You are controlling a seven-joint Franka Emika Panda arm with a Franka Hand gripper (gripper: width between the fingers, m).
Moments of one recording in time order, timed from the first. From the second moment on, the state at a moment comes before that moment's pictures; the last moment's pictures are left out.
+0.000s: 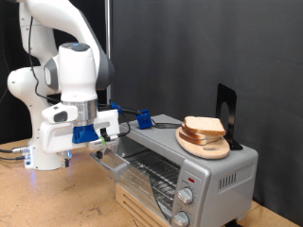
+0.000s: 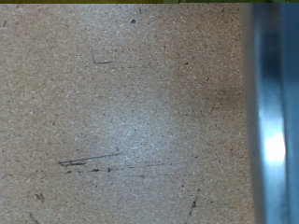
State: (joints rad) arm 0.12 -0.16 -0.29 -2.57 -0.09 2.51 0.77
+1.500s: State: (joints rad) arm 0.02 0.06 -0.30 -2.55 -0.48 2.62 1.19
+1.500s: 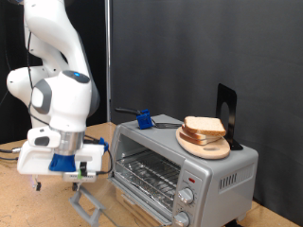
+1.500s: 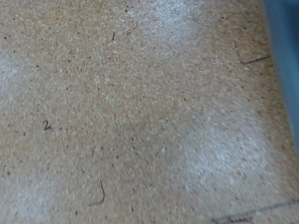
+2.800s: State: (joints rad) arm -0.09 0.14 -0.12 -2.55 -0.07 2.76 0.81
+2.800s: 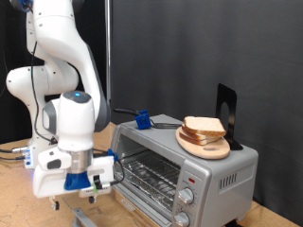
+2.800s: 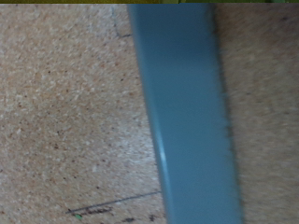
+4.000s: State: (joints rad) arm -0.16 -0.12 -0.25 -2.42 0.33 2.17 0.22
